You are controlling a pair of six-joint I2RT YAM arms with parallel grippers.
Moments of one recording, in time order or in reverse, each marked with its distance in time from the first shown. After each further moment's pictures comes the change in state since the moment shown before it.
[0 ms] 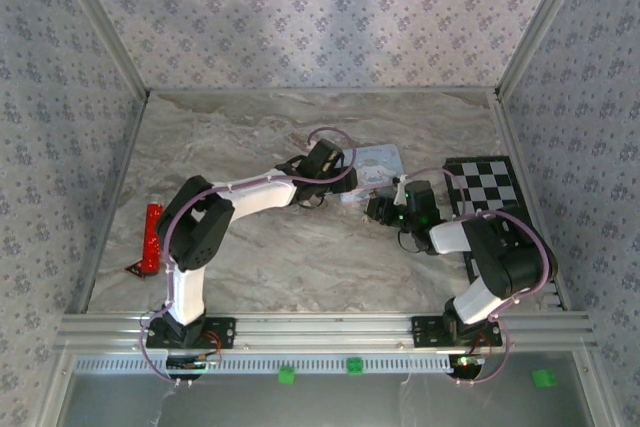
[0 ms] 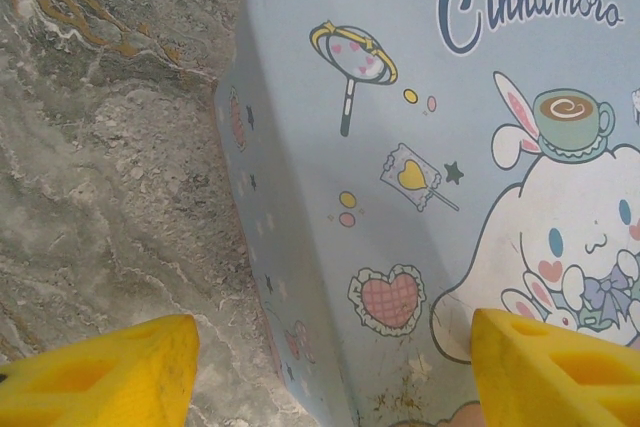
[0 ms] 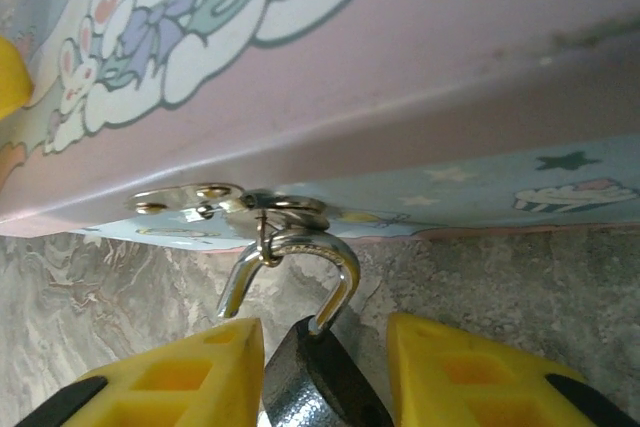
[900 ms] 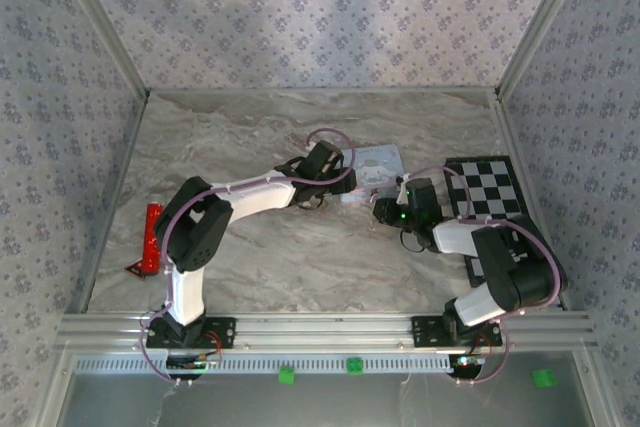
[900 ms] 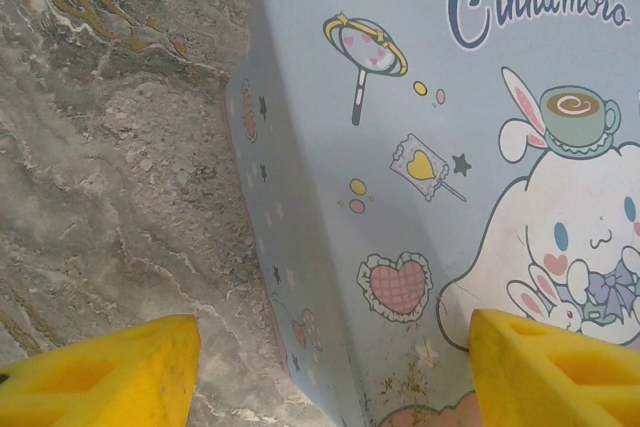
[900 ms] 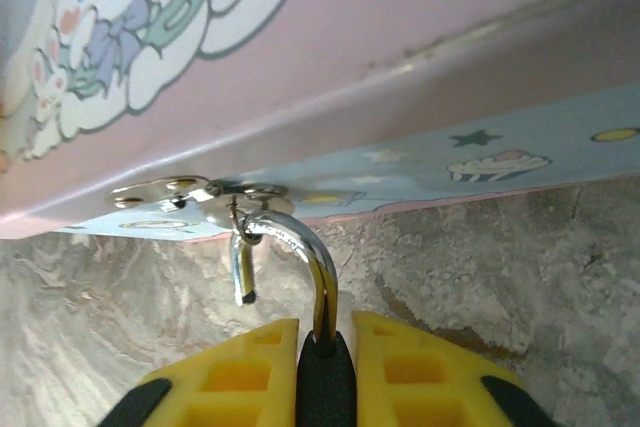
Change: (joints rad) left arm -0.004 -0.013 -0.016 0.002 -0.011 -0.003; right arm -0.010 -0.096 0.025 -0.183 0.014 0.045
